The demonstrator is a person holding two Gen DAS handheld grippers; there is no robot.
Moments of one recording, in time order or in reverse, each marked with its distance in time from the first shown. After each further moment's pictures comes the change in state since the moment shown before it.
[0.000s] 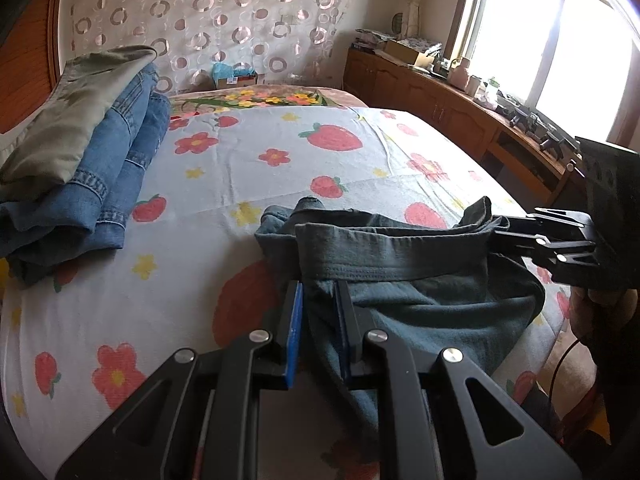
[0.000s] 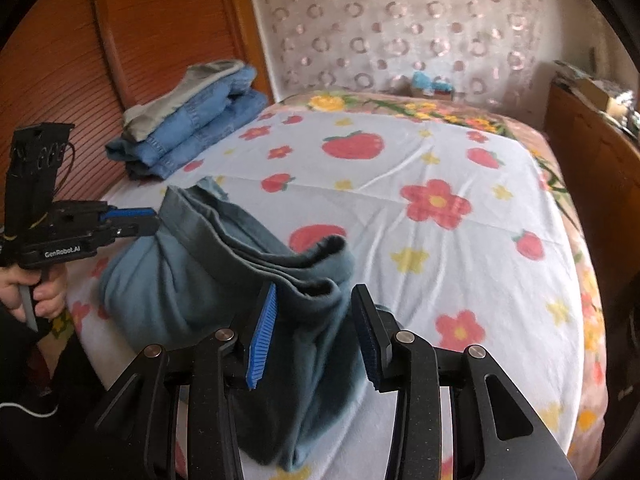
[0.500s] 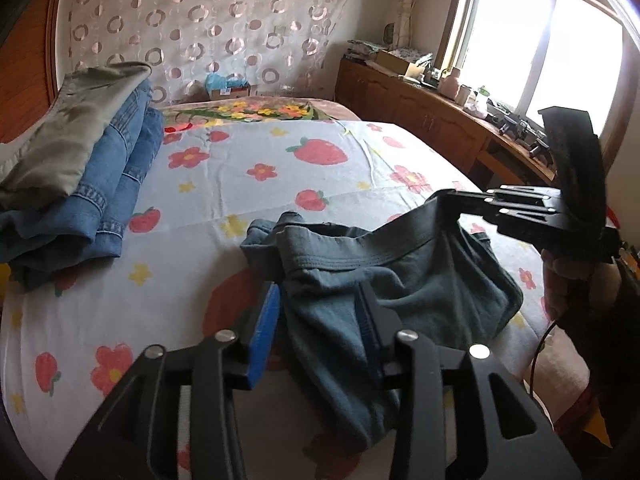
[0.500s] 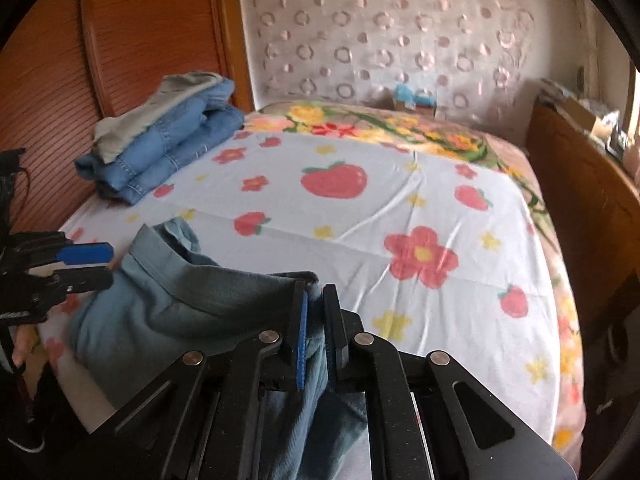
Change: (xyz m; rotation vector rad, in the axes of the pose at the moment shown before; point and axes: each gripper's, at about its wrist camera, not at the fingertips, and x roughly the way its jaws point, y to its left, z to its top) left arm -0.014 -0.014 0.004 0.008 -0.043 -0.030; right arm 0.015 -0.001 0.034 0.014 -0.028 -0.132
